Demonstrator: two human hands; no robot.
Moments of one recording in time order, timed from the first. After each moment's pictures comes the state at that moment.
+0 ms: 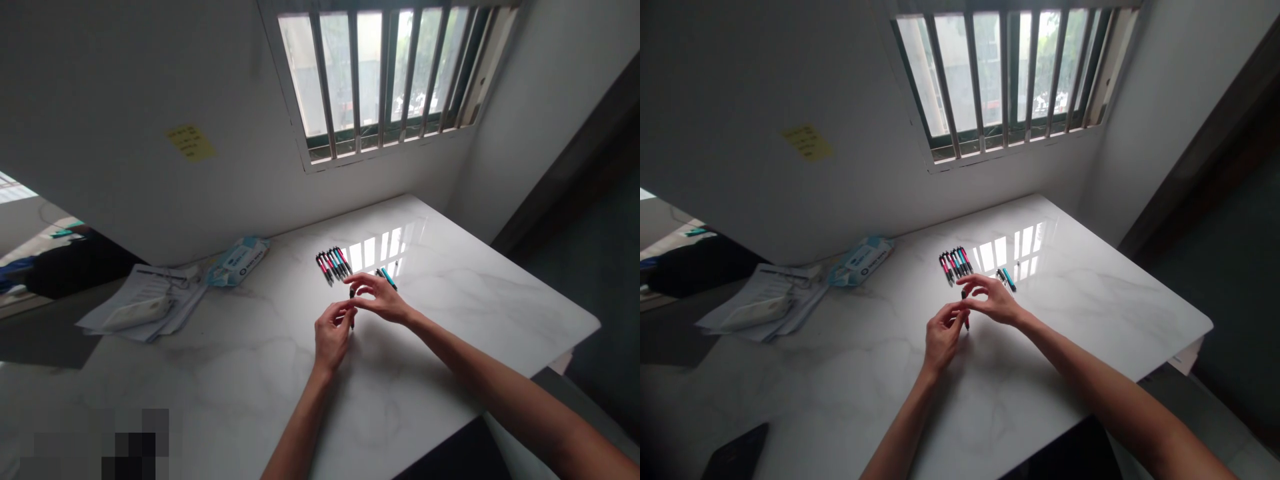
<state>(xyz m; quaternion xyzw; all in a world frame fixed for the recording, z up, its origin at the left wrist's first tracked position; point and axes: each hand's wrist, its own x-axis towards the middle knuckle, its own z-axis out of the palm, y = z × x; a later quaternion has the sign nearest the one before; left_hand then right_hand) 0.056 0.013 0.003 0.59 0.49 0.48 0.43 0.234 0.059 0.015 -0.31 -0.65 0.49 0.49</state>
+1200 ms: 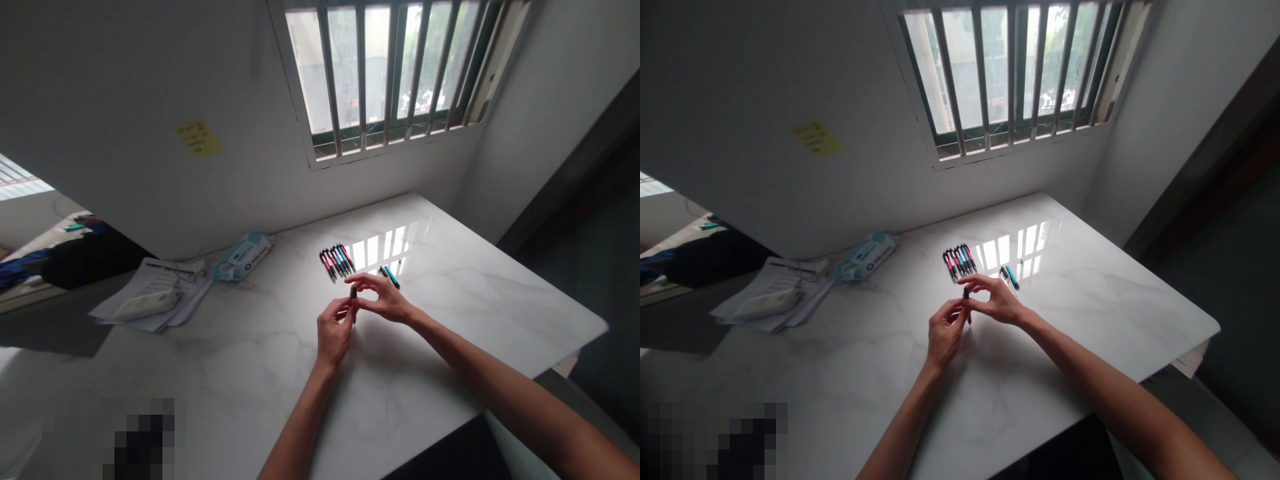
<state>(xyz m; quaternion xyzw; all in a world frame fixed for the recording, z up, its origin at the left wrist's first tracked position) 0.057 0.011 0.004 0.60 0.48 0.49 0.41 0.235 0.052 0.021 -0.30 -0.70 0.44 0.48</state>
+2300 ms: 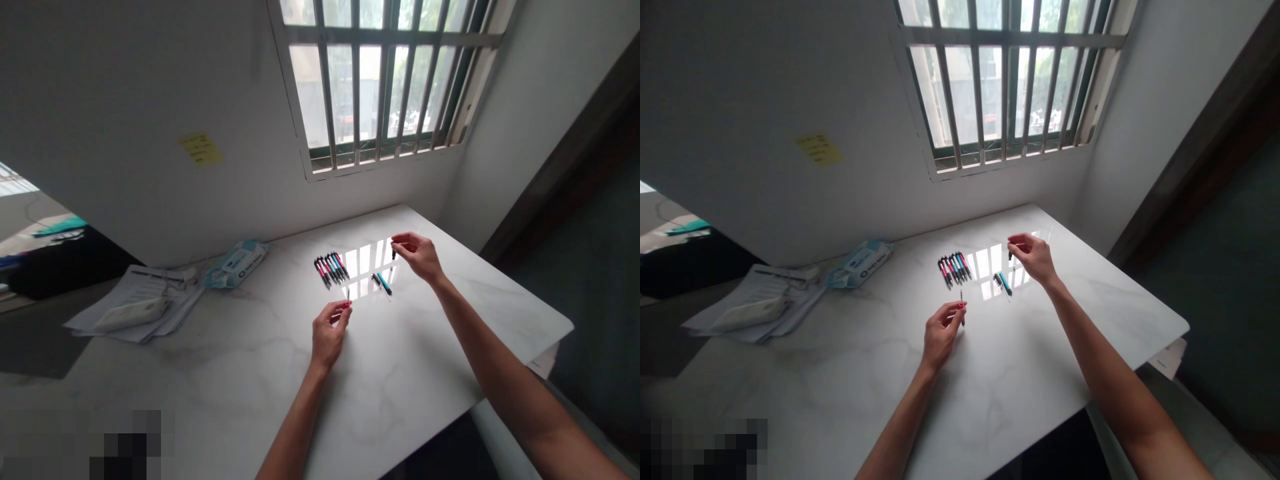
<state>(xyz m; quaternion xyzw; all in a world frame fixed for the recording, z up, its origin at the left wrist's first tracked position) 0.051 0.017 -0.001 0.60 0.48 0.49 0.41 0.336 0.102 0.056 -0.51 -0.59 0.25 0.57</state>
